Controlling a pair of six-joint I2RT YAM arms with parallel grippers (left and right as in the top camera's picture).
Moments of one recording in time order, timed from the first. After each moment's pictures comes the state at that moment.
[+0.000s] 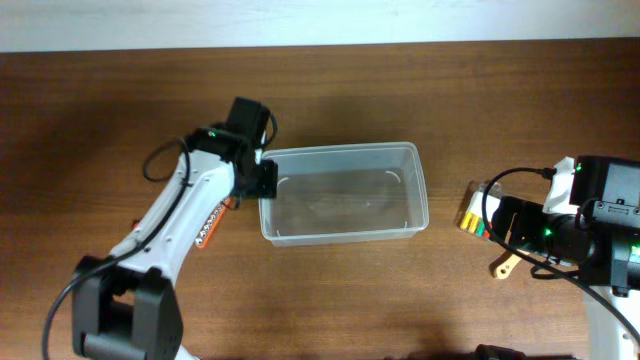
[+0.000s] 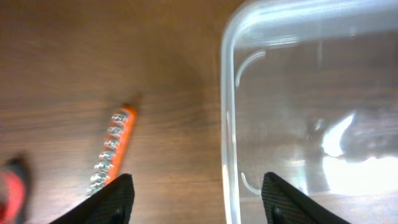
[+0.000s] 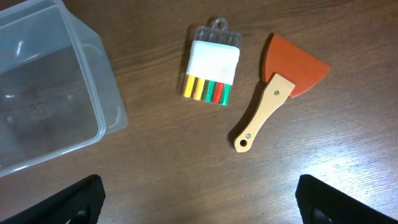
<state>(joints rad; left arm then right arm) -0.31 1.74 1.37 -0.98 -0.07 -0.23 -0.22 1.06 1.23 -1.31 -0.05 0.11</state>
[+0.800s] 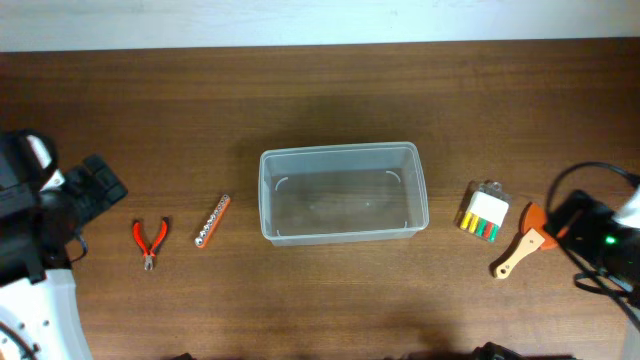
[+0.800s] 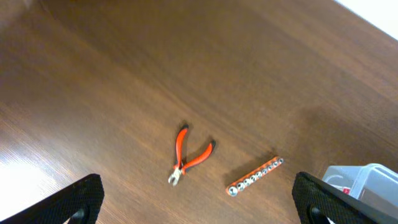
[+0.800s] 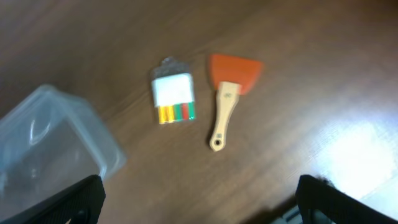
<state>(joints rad) 0.39 1.21 1.45 -1.18 -0.04 -0.23 -0.47 1.05 1.49 -1.47 -0.02 0.26</state>
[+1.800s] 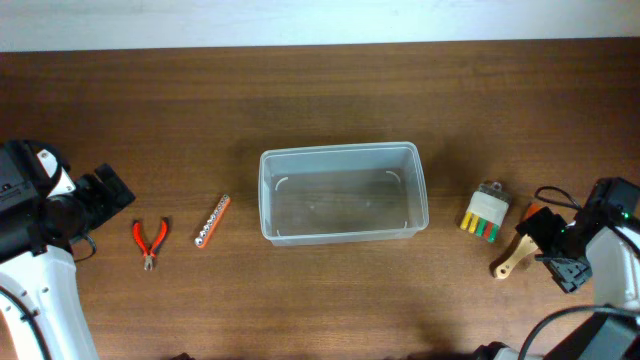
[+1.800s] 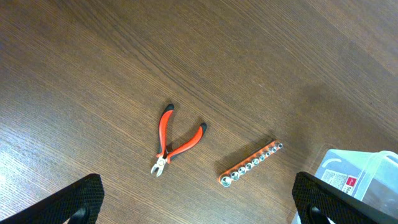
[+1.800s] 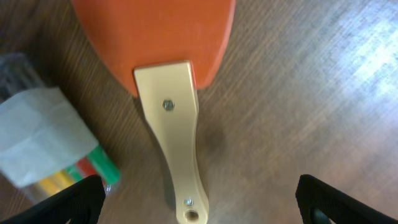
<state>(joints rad) 0.47 1.27 1.30 -1.09 0.10 -0.20 -0.61 1.45 0.88 -0.85 -0.05 0.42</state>
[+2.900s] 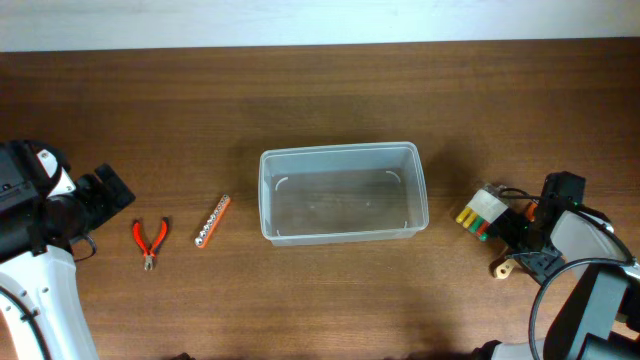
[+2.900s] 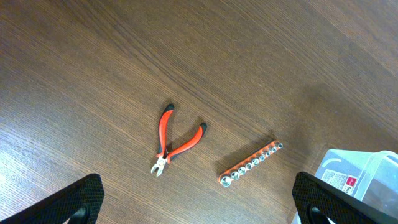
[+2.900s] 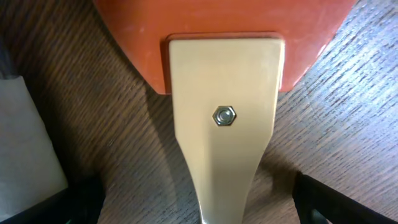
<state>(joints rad) 0.47 1.27 1.30 -1.09 0.10 -0.20 -0.44 1.61 0.79 -0.66 0.02 0.45</state>
